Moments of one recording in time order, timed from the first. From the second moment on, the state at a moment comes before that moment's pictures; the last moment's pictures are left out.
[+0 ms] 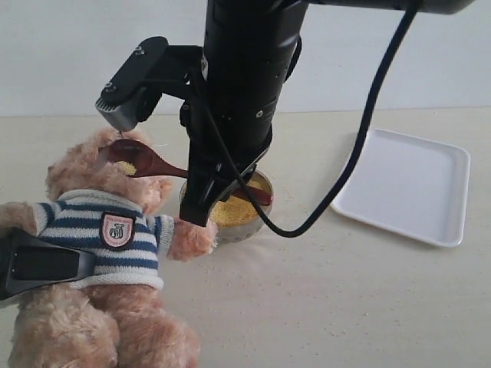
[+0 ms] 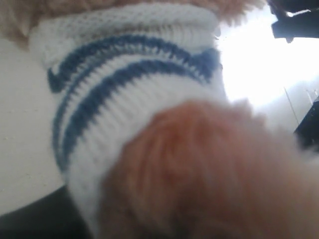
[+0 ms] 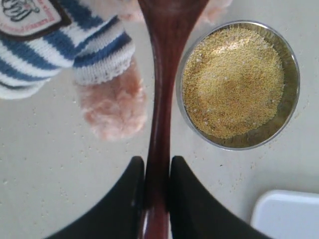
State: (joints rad) left arm 0.19 1.27 -0.40 -1.31 1.05 1.30; right arm 0.91 1.79 -1.62 -0.05 1.15 -0.42
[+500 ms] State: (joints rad) left arm 0.19 1.27 -0.40 -1.34 1.14 1.33; right arm 0.98 1.79 -1.62 -0.32 1.14 -0.44
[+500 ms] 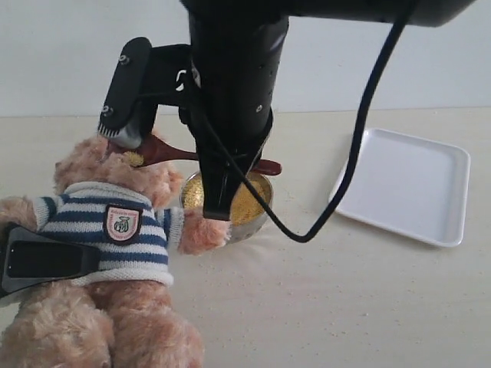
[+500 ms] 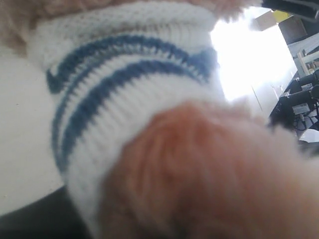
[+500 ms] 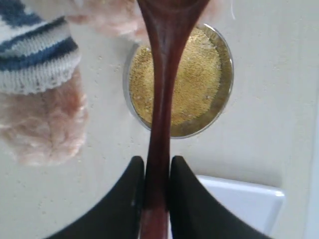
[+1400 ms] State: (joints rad) left arm 0.19 1.27 -0.40 -1.37 1.15 1.38; right arm 1.25 1.84 -1.49 -1.06 1.22 -0.09
